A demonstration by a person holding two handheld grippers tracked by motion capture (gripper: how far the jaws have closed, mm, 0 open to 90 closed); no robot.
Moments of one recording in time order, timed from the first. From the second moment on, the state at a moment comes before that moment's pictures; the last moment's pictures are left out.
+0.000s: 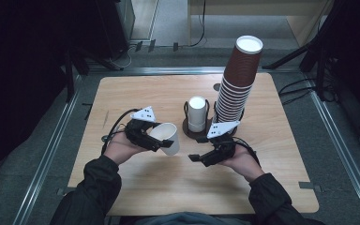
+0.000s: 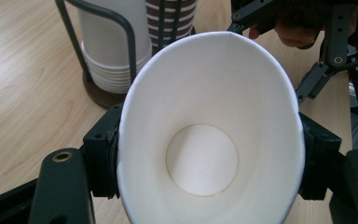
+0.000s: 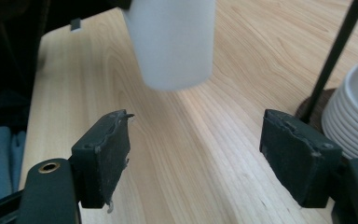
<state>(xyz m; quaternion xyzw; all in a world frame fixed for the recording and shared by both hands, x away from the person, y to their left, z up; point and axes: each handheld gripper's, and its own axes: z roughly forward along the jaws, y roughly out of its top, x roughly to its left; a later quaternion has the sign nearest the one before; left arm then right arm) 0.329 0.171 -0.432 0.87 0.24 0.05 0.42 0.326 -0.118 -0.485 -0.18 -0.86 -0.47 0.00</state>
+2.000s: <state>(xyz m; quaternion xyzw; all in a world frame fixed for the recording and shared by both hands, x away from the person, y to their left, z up) 0.390 0.272 -0.485 0.84 0.42 0.15 0.31 0.330 -0.120 -0.494 -0.20 -0.87 -0.46 0.01</state>
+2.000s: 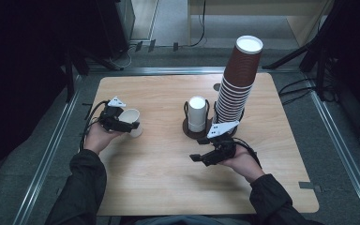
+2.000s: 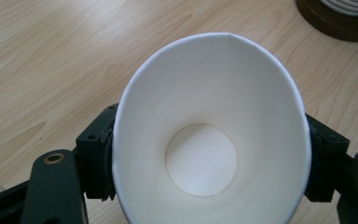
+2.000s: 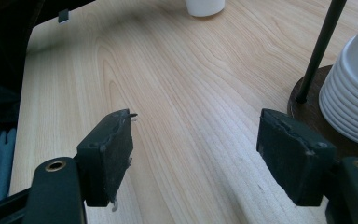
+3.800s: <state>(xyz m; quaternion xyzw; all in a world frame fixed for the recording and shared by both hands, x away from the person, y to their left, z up) 0.358 0.248 -0.418 0.86 0.37 0.08 0.35 0.325 -0.148 -0.462 -0.20 -0.86 -0.47 0.01</state>
